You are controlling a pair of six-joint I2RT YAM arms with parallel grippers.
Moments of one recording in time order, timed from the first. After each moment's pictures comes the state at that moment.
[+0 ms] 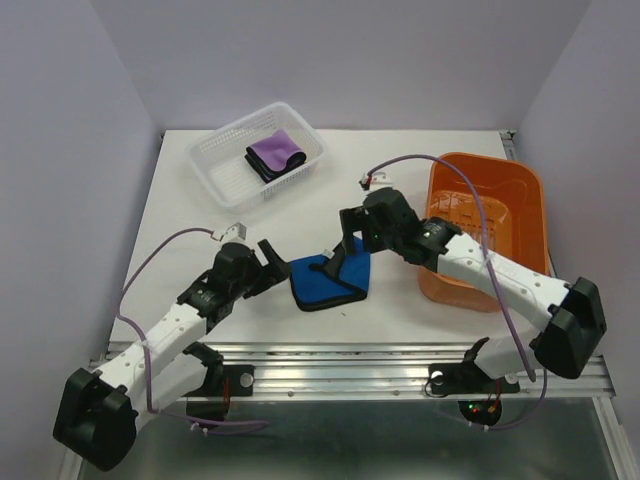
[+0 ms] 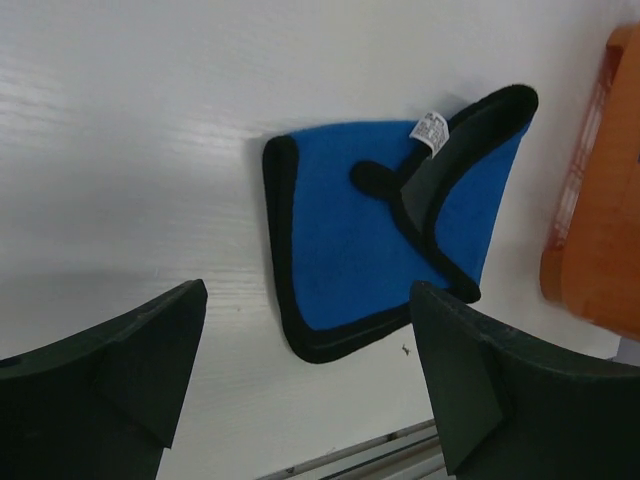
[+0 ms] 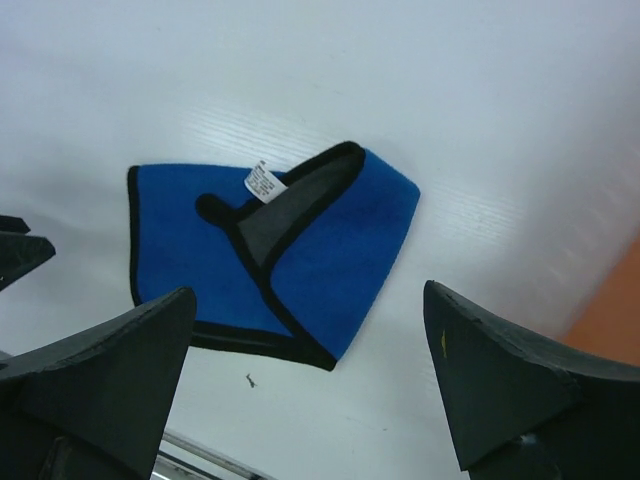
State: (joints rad) left arm -0.46 0.85 0.44 -0.24 -0.04 -0.86; right arm 0.74 1.32 1.16 -0.50 0.22 0.38
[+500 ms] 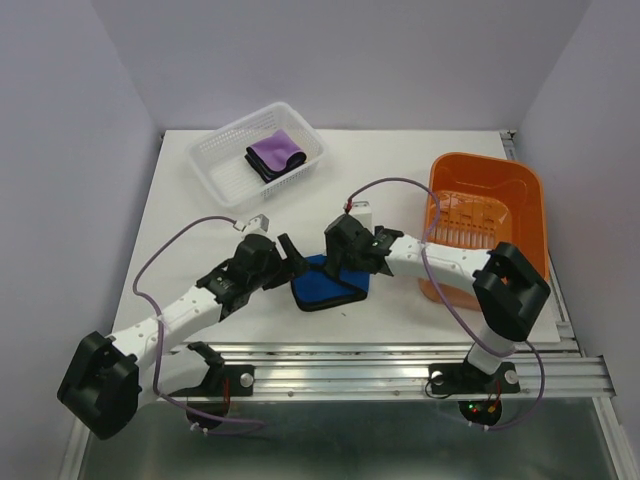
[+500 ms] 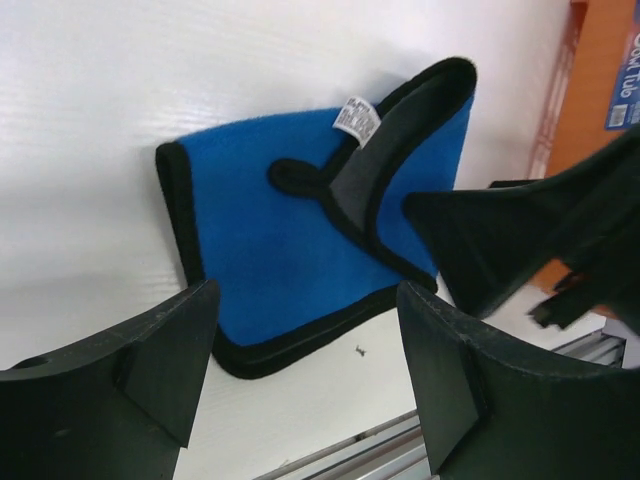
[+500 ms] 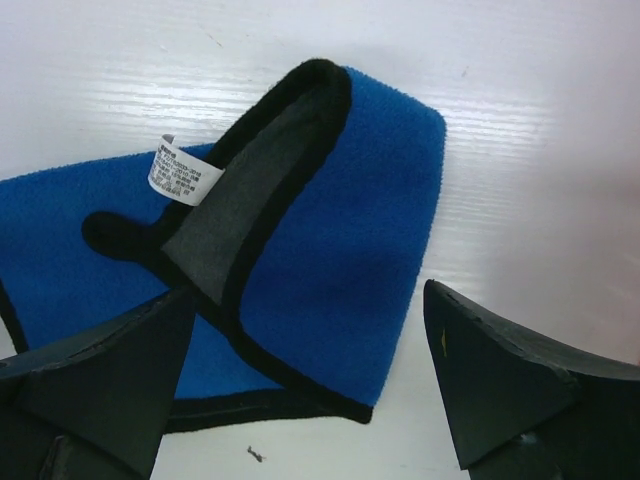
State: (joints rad) left arm -0.63 1.02 0.49 -0.14 -0.05 -0.91; right arm 0.89 1.67 1.14 -0.48 0.46 0.67
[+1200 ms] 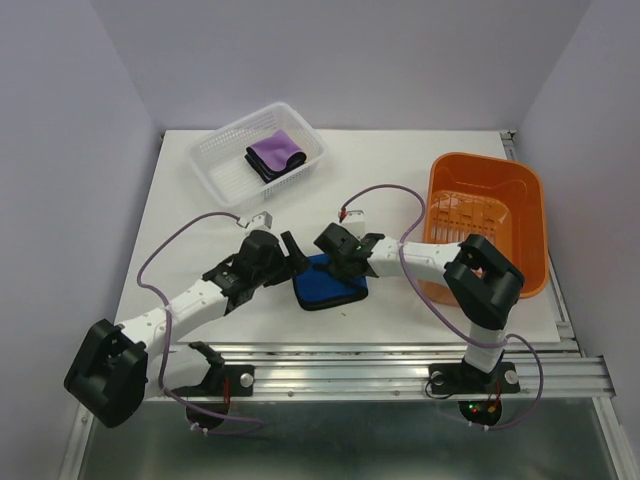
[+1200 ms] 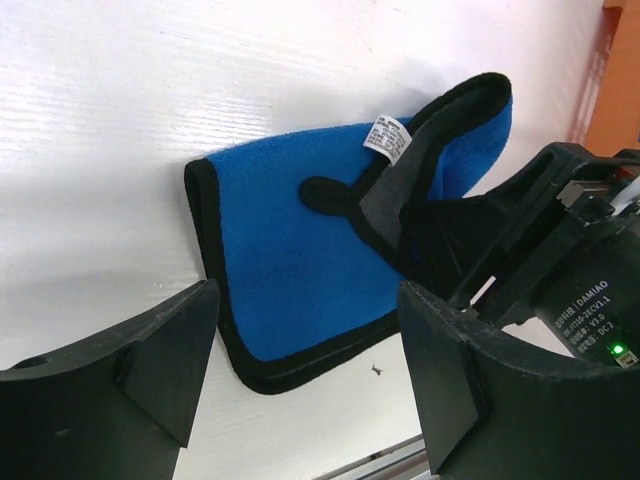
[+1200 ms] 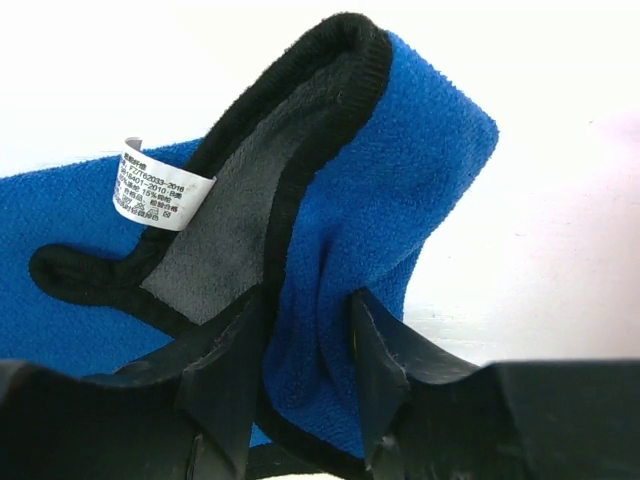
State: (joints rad) left arm -0.63 1.09 0.54 -0.12 -0.09 -0.88; right arm 0.92 1.84 1.17 -0.47 0.52 0.75
